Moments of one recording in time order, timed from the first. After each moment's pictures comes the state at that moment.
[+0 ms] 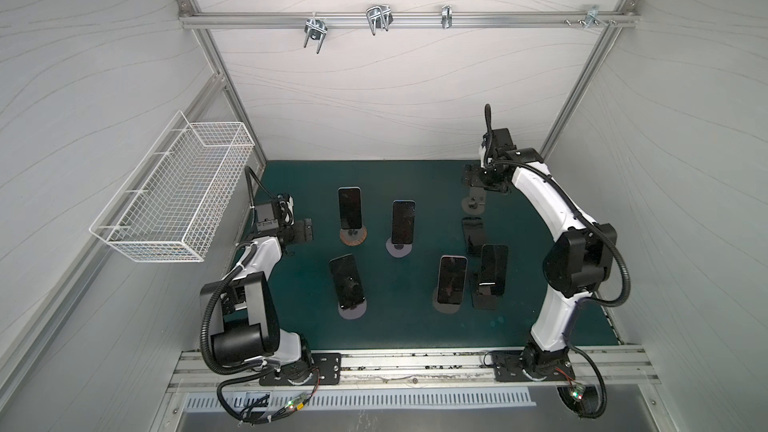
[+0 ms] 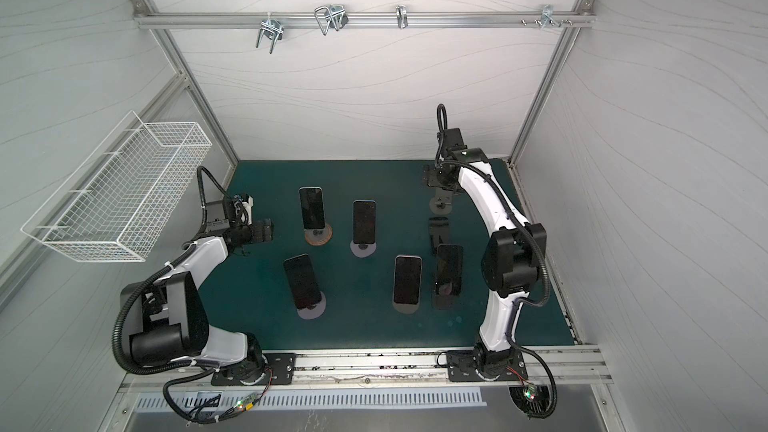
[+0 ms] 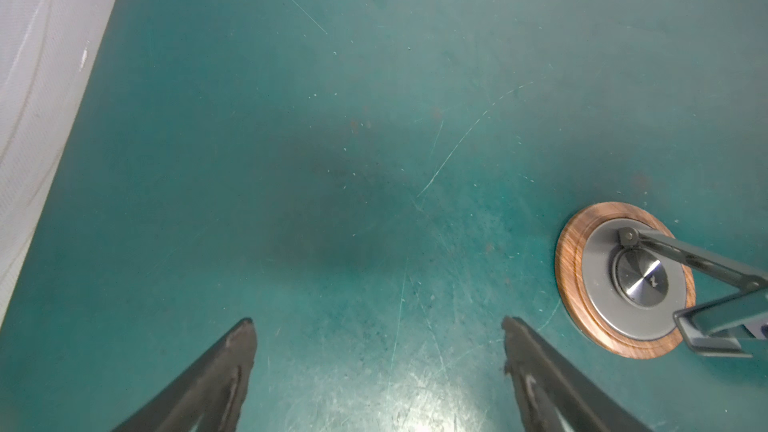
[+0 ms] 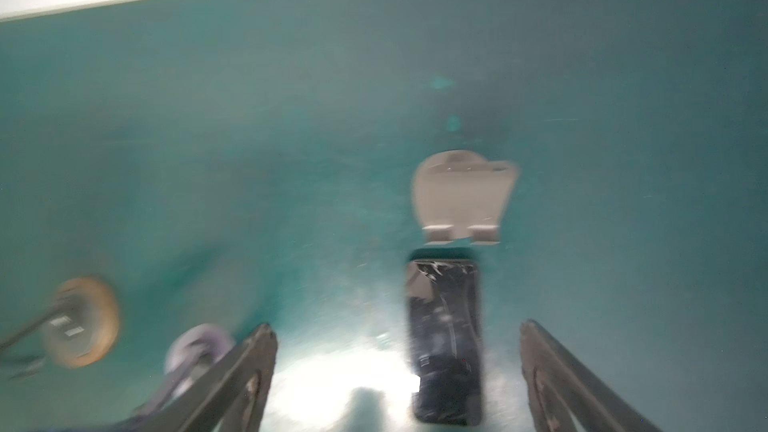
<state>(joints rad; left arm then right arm) 0.27 1.44 0.81 -0.25 0.16 0.08 0.32 1.84 1.80 -0.95 -0.02 0.28</state>
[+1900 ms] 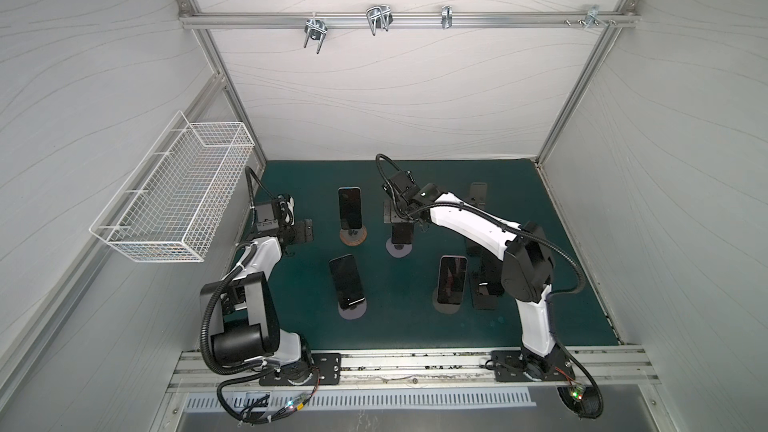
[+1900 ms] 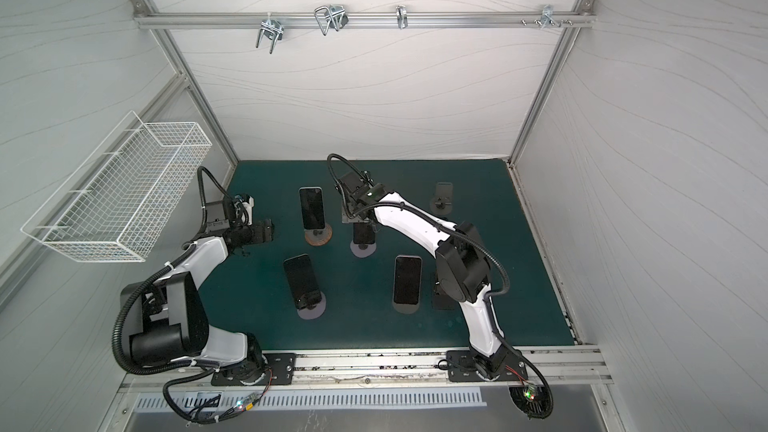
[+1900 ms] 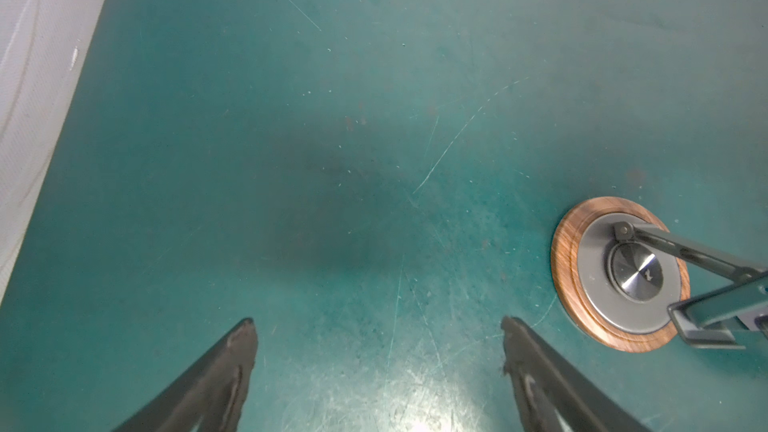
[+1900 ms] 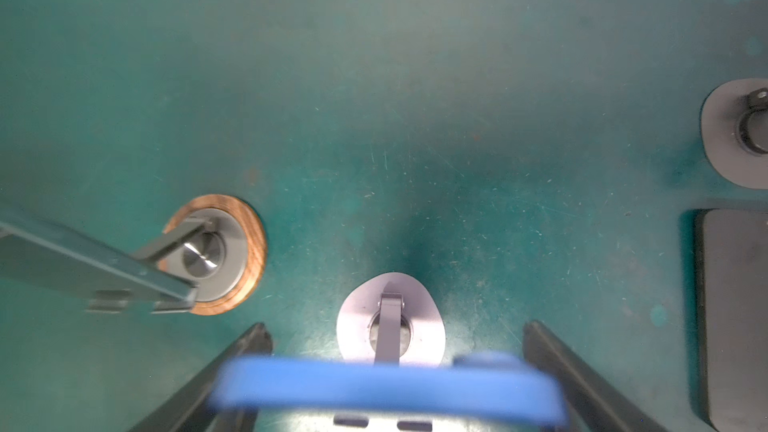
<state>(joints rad) 0.27 1.44 0.81 -0.25 0.17 0.08 0.87 2.05 1.82 -0.82 0.31 0.66</state>
